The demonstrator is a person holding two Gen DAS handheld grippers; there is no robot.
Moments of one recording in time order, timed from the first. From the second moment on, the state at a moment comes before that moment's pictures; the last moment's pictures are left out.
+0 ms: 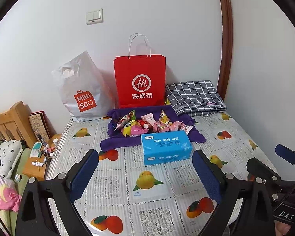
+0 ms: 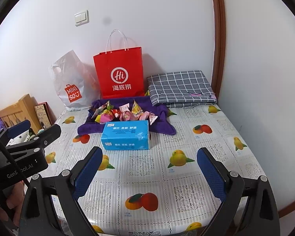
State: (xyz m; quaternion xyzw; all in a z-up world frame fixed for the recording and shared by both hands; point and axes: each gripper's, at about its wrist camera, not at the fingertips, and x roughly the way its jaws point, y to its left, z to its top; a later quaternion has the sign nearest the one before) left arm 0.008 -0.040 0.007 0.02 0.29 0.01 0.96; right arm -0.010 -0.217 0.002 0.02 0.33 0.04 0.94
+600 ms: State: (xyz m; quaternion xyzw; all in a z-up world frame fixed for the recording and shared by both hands) left arm 0.008 -0.037 0.007 0.01 0.29 0.01 0.96; right arm -0.010 -0.217 0.001 0.02 0.33 0.04 0.94
